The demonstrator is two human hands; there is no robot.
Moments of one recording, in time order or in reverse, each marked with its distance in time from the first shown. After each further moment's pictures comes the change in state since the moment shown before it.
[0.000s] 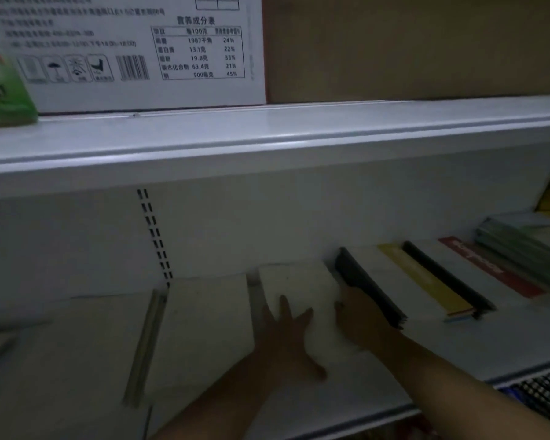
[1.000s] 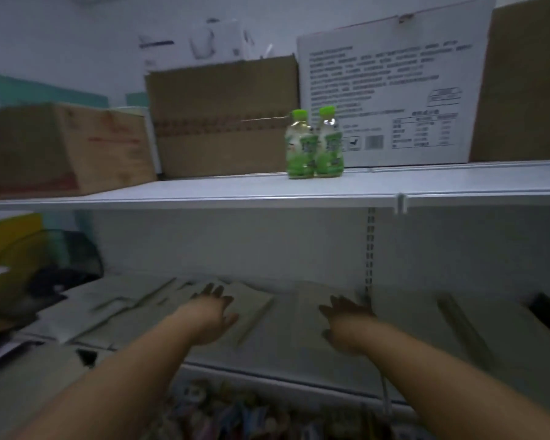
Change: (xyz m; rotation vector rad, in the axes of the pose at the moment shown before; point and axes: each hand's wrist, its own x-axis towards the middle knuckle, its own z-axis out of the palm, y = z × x) left_hand -0.346 -0.313 -0.106 0.388 0.424 -0.487; right_hand -0.180 -0.311 0.078 -0.504 -0.293 -0.701
